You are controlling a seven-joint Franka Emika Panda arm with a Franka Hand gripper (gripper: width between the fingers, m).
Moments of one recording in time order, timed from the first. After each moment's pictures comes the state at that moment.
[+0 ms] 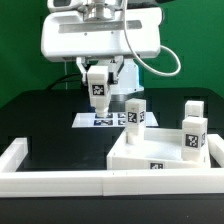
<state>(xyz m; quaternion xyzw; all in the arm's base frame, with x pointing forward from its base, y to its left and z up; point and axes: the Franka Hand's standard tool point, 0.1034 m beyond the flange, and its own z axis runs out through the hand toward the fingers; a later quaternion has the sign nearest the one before) 0.545 -0.051 0.139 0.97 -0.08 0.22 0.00</state>
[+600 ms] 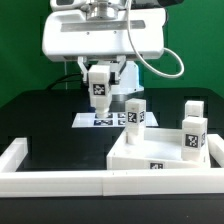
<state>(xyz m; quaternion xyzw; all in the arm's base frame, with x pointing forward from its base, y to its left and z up) 0.549 -0.061 0.141 0.96 -0.08 0.25 0.03</state>
